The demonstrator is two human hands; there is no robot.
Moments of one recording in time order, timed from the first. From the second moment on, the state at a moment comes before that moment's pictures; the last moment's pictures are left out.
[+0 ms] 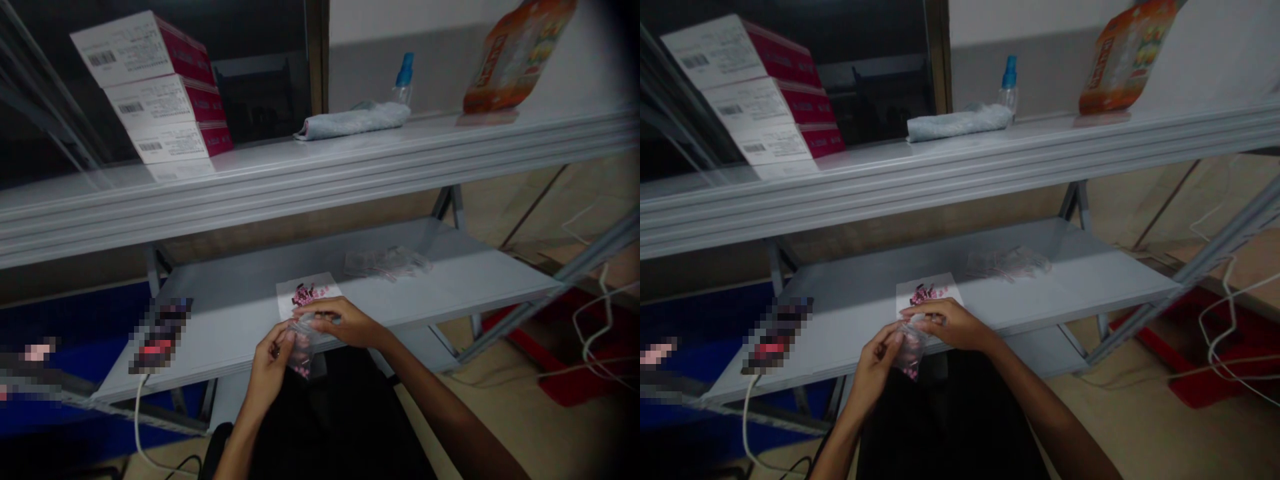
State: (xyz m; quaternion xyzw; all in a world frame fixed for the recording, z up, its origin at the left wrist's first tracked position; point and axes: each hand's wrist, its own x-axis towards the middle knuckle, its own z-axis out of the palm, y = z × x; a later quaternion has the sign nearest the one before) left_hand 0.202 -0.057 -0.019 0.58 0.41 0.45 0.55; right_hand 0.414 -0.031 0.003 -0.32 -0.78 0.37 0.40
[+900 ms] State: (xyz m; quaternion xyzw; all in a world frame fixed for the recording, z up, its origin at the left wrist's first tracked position) left_hand 0.200 -0.064 0.003 0.62 0.44 0.49 0.42; right_hand 0.392 -0.047 0.006 -0.35 -0.78 0.29 0.43
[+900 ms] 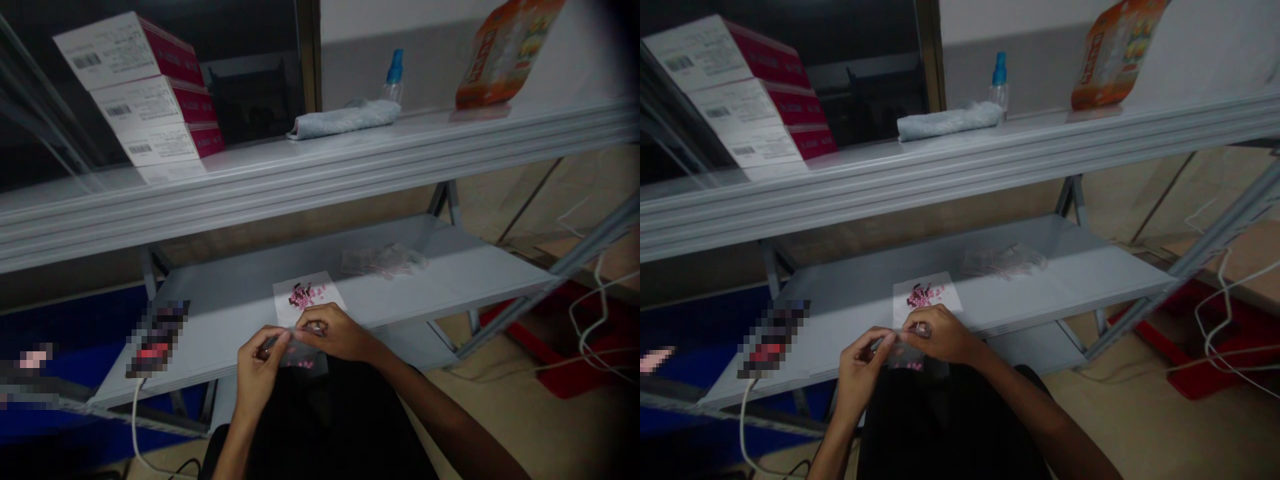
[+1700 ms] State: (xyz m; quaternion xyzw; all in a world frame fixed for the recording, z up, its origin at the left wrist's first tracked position) left_hand 0.193 -0.067 0.004 0.63 0.44 0.51 0.37; right_hand 0.374 -0.050 -0.005 -0.35 -0.69 0.41 0.48
